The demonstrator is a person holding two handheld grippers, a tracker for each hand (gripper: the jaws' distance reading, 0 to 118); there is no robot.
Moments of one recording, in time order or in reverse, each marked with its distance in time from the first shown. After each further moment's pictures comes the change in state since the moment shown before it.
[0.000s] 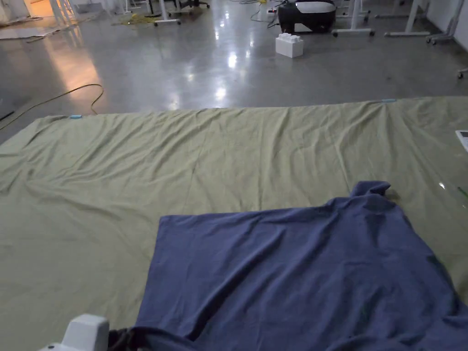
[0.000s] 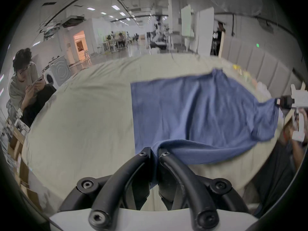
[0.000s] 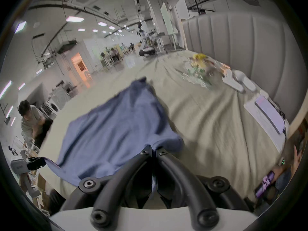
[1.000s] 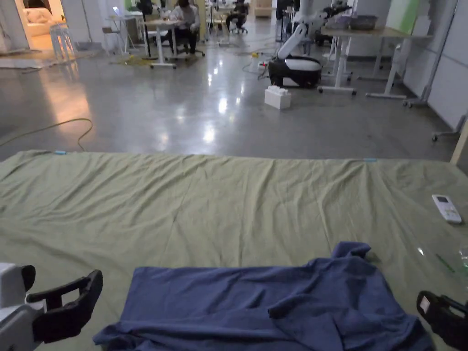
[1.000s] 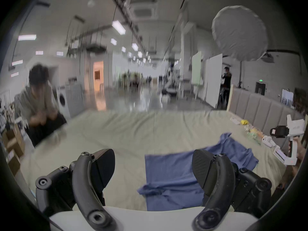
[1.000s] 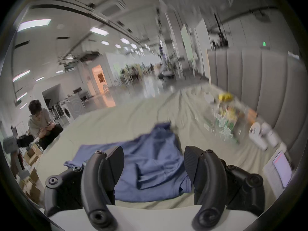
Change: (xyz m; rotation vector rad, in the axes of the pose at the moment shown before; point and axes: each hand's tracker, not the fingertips) left arm -0.005 0.103 0.075 0.489 0.096 0.046; right arm -0.102 0.093 -0.003 0.278 0.015 0.159
